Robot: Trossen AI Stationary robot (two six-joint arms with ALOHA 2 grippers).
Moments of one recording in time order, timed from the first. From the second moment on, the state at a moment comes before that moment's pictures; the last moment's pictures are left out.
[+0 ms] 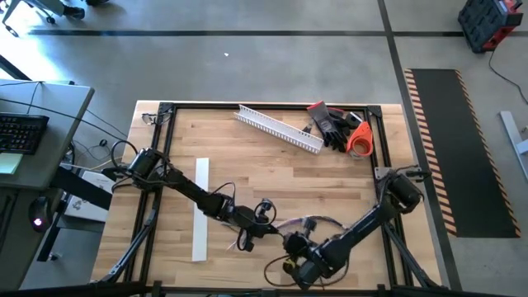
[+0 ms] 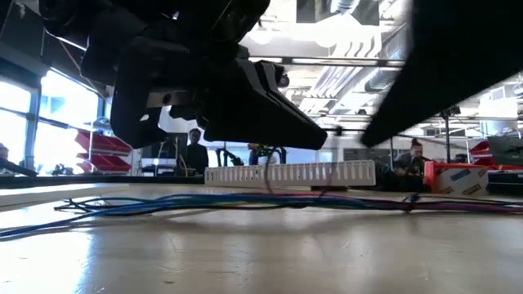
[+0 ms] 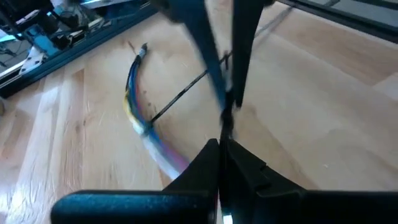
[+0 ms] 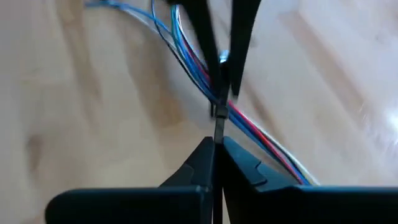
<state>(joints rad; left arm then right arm) -0.37 1.98 0.94 0.56 -0.14 0.31 0.76 2.09 1.46 -0.70 0.66 1.04</state>
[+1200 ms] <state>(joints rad) -0.36 2.08 0.97 0.74 0.03 0.31 0.72 2.09 1.46 -0.62 0.68 0.92</state>
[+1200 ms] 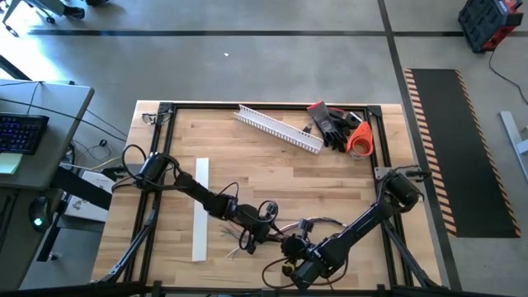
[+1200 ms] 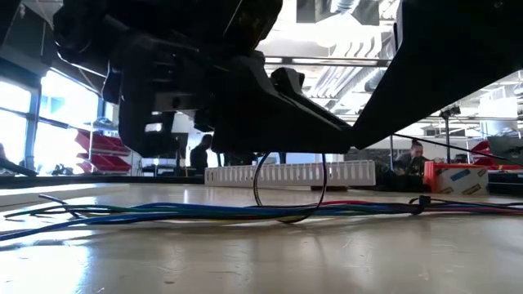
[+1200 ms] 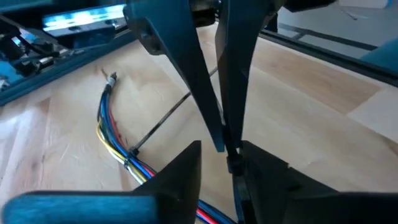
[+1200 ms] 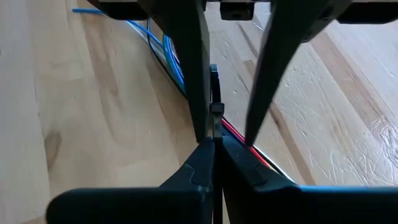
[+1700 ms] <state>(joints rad) -0.38 2.08 0.97 0.73 0.02 0.30 0.73 2.09 1.46 -0.63 0.65 0.98</state>
